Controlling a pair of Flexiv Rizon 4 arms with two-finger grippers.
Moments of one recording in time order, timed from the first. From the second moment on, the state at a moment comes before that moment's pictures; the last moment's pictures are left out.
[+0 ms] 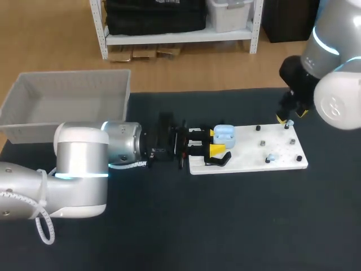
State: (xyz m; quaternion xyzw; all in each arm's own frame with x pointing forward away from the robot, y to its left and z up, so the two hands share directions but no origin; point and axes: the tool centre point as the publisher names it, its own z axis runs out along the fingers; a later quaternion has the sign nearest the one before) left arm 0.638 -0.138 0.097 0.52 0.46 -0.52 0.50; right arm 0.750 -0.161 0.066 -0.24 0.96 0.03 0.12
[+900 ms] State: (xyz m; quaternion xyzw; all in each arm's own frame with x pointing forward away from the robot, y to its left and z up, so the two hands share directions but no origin) left arm 0.638 -0.138 0.097 0.52 0.46 -0.52 0.50; right arm 0.764 -0.181 0.034 -0.24 0.96 0.02 0.10
